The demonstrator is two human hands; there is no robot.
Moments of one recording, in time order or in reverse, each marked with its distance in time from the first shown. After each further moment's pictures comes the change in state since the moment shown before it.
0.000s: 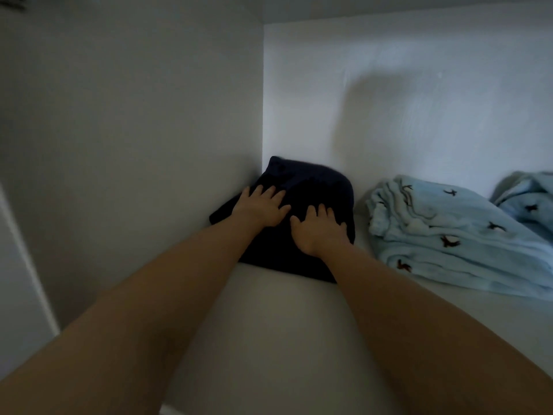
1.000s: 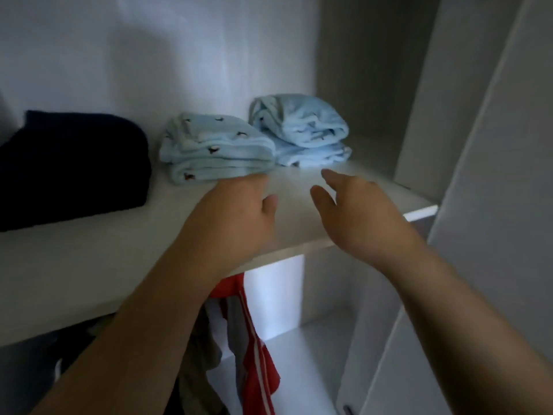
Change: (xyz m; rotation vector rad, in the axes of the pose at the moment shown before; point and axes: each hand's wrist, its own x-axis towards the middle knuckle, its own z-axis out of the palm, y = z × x) left_hand -0.347 0.257 -0.116 -0.645 0.184 0.579; right_hand -0.425 0.145 -0.133 0.040 0.467 0.451
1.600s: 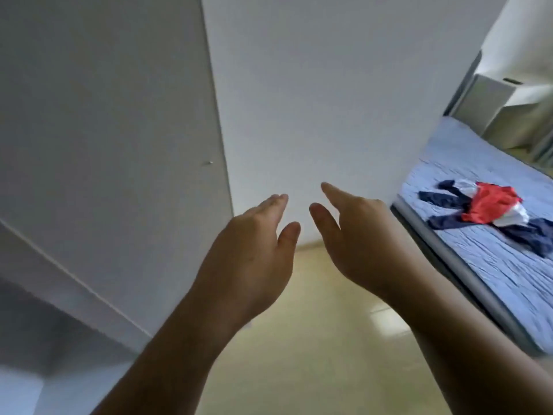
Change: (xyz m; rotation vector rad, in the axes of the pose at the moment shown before) left_hand -0.263 0.252 0.089 -0.715 -0.787 1.075; right_hand -0.439 0.047 -0.105 -0.466 0.492 1.250
